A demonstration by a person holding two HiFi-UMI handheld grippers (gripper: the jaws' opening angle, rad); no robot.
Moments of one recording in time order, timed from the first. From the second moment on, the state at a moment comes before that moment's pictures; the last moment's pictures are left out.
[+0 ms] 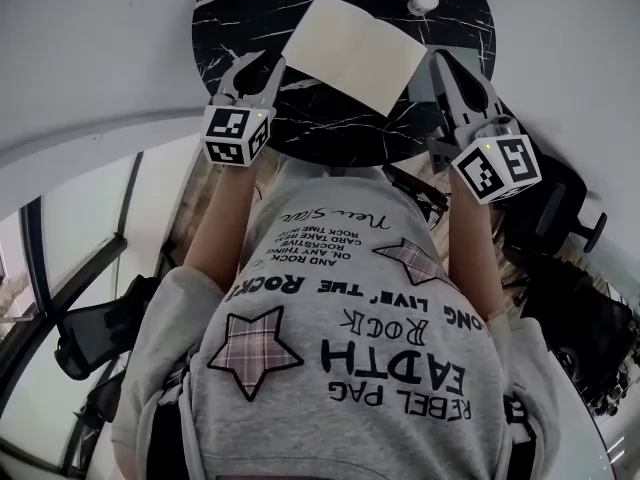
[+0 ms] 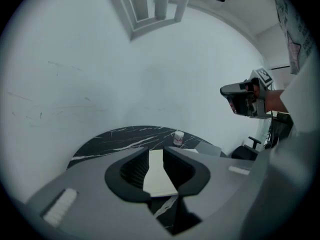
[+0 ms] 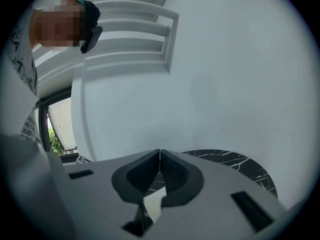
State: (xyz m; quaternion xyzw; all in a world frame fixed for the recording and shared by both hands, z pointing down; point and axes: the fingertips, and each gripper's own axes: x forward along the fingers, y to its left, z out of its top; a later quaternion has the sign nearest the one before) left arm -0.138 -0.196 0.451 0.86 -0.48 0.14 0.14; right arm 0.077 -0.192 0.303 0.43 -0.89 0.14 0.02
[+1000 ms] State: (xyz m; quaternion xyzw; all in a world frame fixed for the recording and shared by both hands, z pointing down) left arm -0.139 -0.239 0.593 0.83 -0.43 0.24 0.27; right arm 0.095 -0.188 0.328 0.47 -0.86 0.18 0.06
